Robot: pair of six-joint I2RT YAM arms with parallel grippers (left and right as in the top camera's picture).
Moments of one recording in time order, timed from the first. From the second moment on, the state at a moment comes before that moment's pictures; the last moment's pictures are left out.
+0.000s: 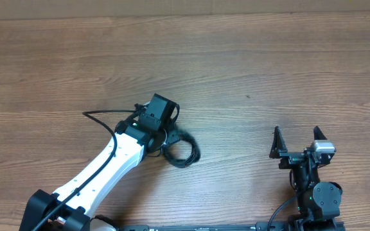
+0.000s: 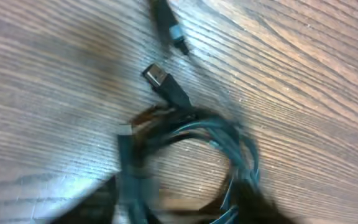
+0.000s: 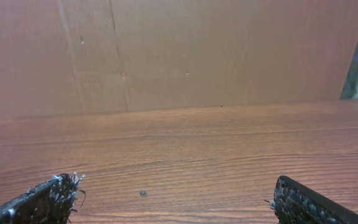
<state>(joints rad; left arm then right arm) -0.50 1.47 0.90 -0.64 0.00 -0.91 0.11 0.01 0.02 -0.02 0.10 0.07</state>
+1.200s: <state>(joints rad) -0.63 1.47 0.90 -0.66 0.21 -1.00 0.11 0.01 0.02 -0.02 0.10 0.07</state>
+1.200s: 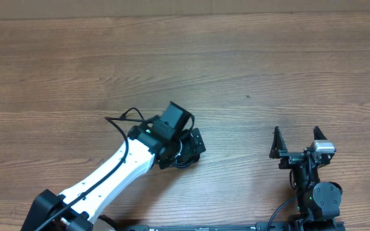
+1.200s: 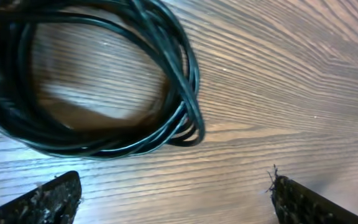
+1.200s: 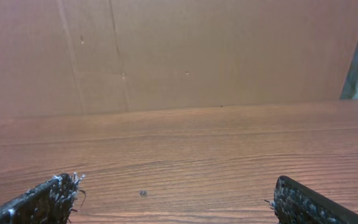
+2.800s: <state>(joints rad) -0.59 1.50 0.98 -0.52 0.29 -1.85 0.11 0.01 0.02 -0.02 0.10 0.07</state>
